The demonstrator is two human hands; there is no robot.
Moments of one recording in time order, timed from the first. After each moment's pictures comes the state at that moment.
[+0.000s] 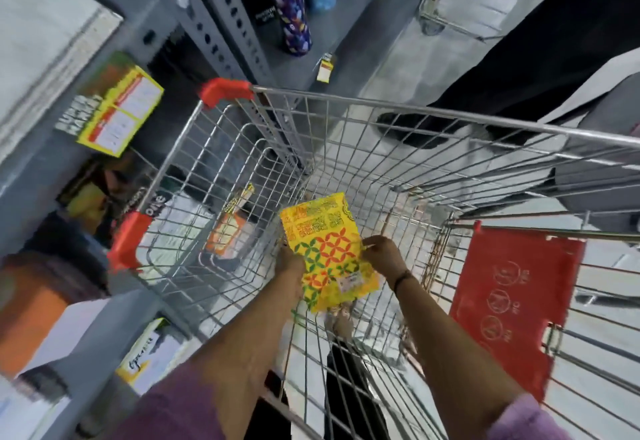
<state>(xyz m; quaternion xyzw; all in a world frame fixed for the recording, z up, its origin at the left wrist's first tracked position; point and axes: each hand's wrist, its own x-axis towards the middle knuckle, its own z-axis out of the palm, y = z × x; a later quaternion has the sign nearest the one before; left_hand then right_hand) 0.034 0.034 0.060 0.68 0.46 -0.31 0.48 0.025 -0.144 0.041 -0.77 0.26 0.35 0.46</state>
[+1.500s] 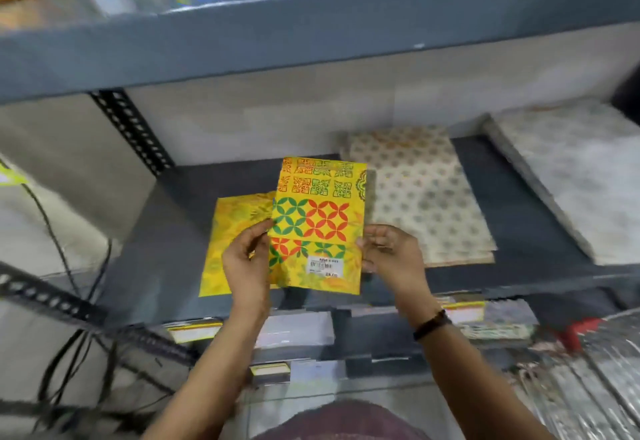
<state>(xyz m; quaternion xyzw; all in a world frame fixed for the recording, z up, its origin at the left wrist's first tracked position) -0.286 0.570 0.377 0.61 0.43 0.45 0.49 -0.140 0.451 0.366 -0.65 -0.17 0.32 0.66</state>
